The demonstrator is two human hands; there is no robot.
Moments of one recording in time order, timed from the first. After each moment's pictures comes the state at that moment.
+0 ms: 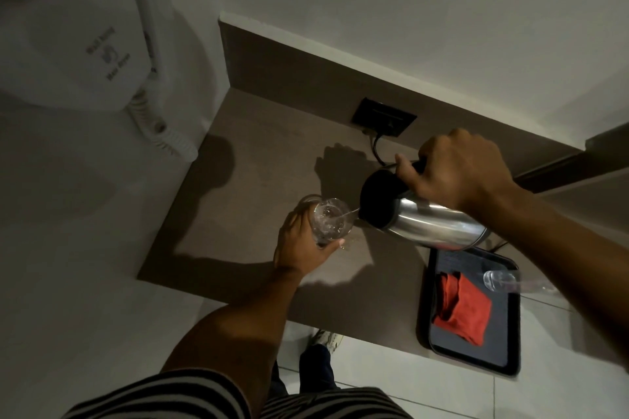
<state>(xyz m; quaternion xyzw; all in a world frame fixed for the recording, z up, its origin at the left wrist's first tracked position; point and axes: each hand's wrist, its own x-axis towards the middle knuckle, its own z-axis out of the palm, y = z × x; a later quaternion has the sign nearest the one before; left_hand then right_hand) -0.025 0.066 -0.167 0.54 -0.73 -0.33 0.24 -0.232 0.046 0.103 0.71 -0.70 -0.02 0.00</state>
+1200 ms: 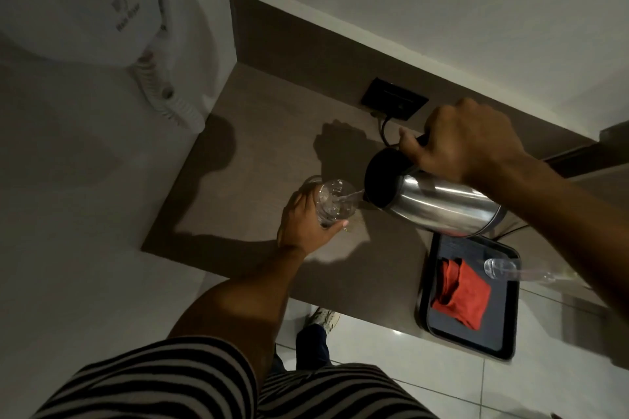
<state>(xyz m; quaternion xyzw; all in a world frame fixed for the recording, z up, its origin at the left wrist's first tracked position) -0.024 0.066 -0.165 0.54 -0.73 -0.34 0.23 -0.222 0.033 0.109 0.73 -0.69 -0.03 -0.03</state>
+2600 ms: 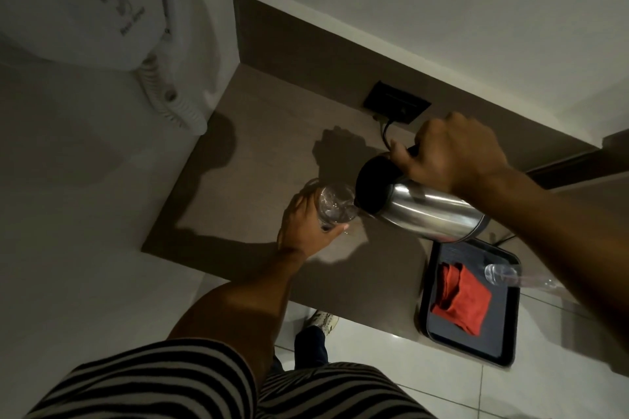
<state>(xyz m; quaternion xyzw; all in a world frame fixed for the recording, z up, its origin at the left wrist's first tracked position) -0.024 0.066 -0.161 0.55 -0.72 -0.36 0.21 -0.217 0.034 0.093 0.73 -0.68 -0.02 -0.04</state>
